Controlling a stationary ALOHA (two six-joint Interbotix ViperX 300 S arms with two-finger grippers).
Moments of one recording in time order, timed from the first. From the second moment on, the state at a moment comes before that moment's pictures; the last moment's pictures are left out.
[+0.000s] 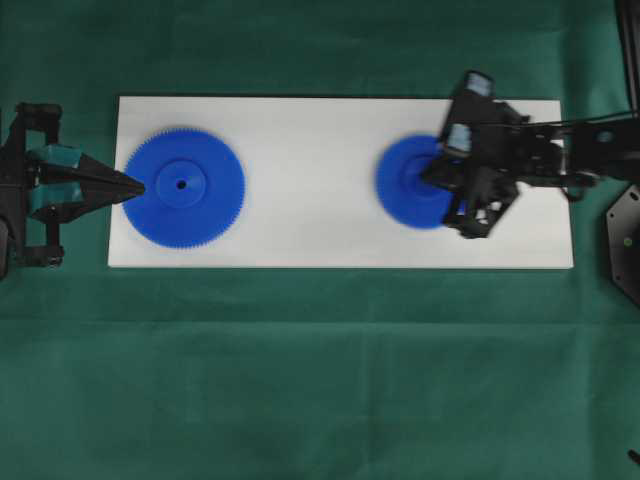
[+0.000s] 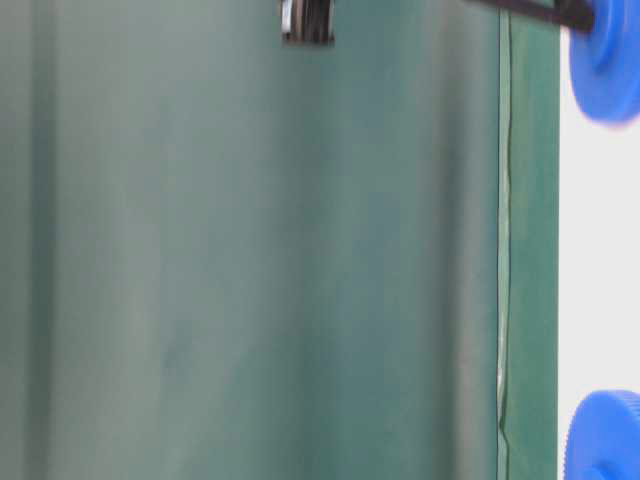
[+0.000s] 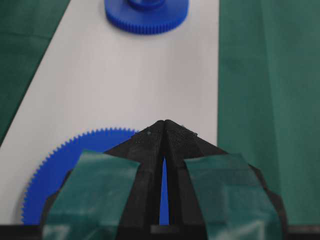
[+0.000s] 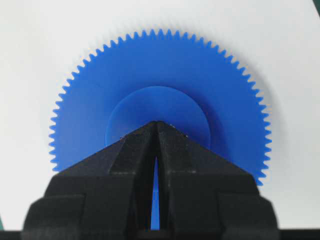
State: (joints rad) left arm 0.08 -0.80 1.28 -0.03 -0.24 0.00; right arm -0.23 -0.12 0.94 -0.01 0.14 0.29
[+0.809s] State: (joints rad) left arm 0.08 -0.80 1.28 -0.03 -0.22 0.00; right arm -0.14 0.33 0.41 -0.15 0.10 0.28
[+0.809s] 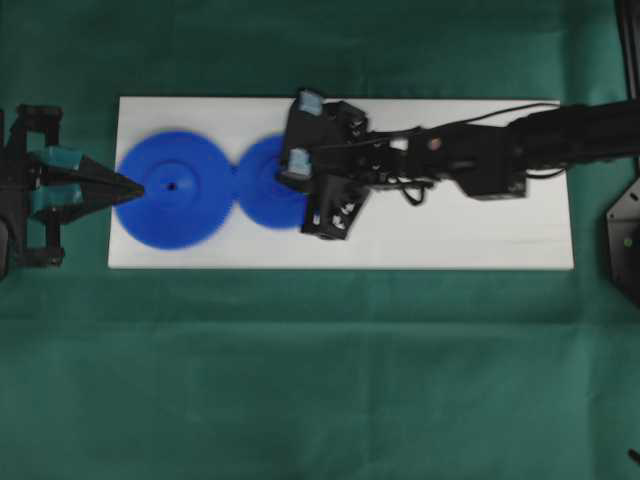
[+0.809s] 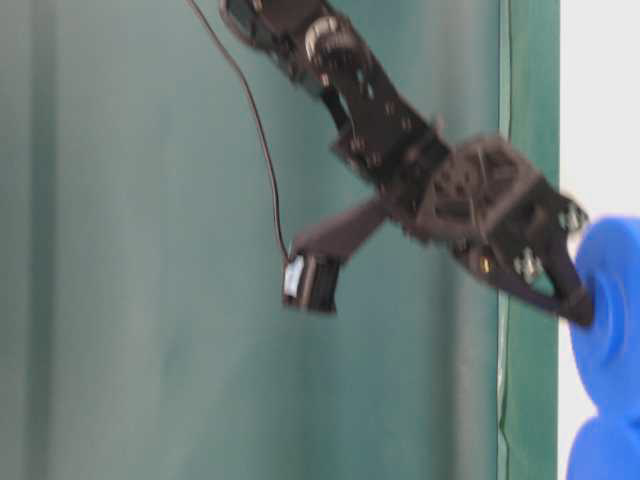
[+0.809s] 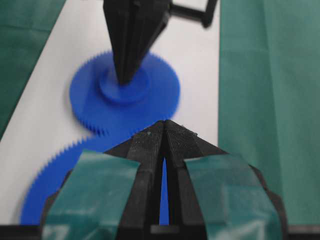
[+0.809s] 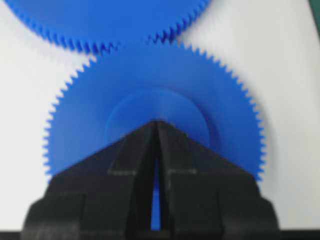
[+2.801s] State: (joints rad) left arm 0.08 -0.81 1.28 -0.03 -0.21 0.00; right arm -0.20 -0.19 1.10 -0.15 0.12 0.77
